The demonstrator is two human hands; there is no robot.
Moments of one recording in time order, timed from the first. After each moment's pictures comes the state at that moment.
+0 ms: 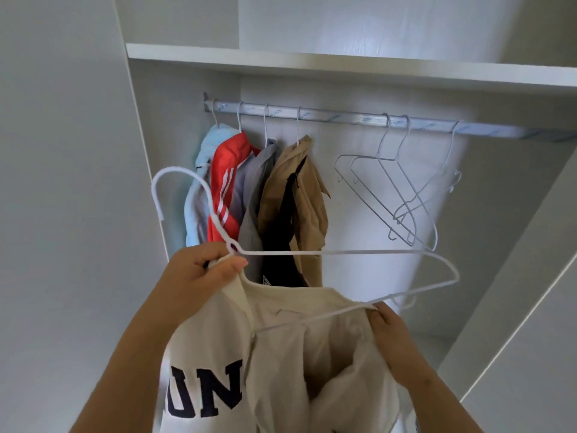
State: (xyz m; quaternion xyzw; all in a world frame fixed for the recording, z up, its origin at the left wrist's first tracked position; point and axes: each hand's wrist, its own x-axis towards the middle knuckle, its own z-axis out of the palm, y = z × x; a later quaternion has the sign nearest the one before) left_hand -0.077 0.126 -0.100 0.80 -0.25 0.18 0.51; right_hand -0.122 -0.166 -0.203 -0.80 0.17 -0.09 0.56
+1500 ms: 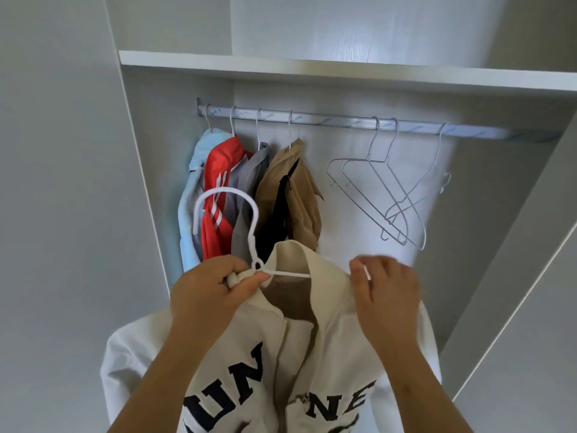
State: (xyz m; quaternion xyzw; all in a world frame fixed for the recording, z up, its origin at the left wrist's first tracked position) left_hand -0.101 0.090 -0.116 0.85 -0.18 0.32 0.38; right_hand -0.143 -0.120 -0.122 -0.89 0.09 -0.40 0.20
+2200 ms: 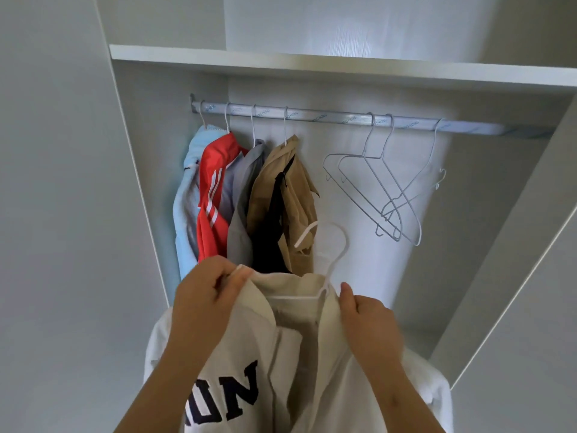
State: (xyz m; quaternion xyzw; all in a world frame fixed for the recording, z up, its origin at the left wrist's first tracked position) left_hand -0.105 0.088 -0.124 0.83 -0.16 0.30 0.44; right_hand -0.142 -0.117 -0.151 -0.90 0.24 -0.16 0.32
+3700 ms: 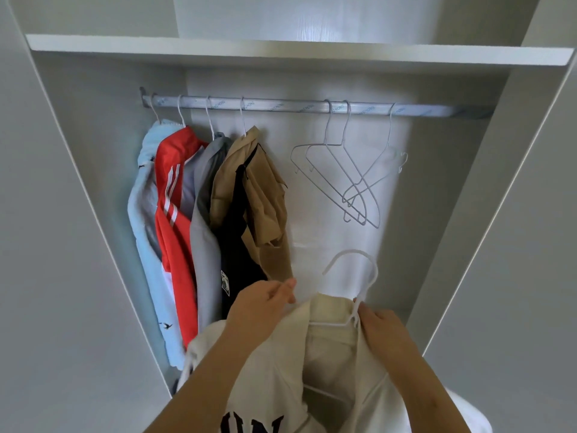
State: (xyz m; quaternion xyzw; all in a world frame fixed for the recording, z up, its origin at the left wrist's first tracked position) left_hand -0.099 -0.020 -0.166 0.87 -0.19 0.00 0.45; right_hand -0.180 -0.198 -0.176 -0.83 0.30 -0.07 0.47
